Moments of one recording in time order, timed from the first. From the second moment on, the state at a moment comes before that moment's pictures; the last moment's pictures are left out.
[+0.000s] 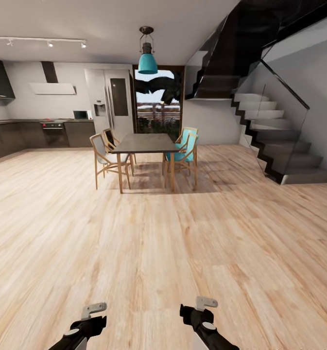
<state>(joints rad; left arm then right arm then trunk) -0.49 0.05 -0.07 -0.22 0.21 -0.03 0.08 -0.47 0.17 0.29 -0.32 -0.37 -0.07 -0.25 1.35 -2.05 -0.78</state>
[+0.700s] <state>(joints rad) -0.49 0.05 -0.07 -0.22 0.21 -0.03 0.08 -0.47 0.17 0.29 -0.32 -0.37 -0.07 -0.25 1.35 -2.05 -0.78</state>
